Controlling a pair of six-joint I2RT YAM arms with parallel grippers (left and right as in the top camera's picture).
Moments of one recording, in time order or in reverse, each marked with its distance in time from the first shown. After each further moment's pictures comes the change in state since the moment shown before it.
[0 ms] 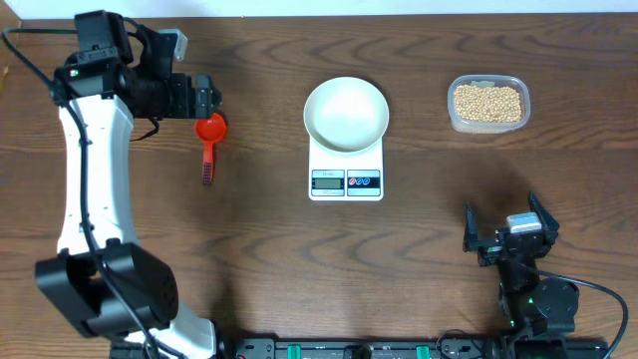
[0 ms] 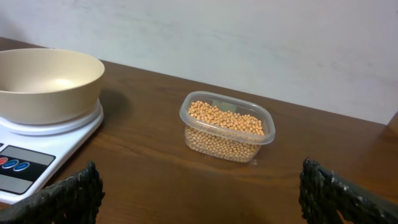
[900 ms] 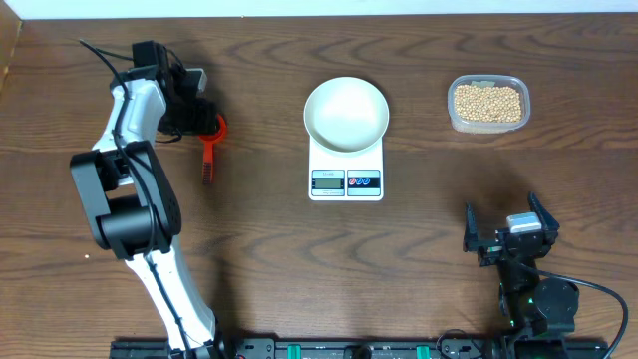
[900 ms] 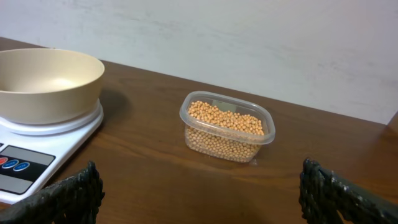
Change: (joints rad) left arm 0.000 0.437 0.000 0.211 -0.175 0.018; right arm 0.000 0.000 0.000 0.000 0.000 0.000
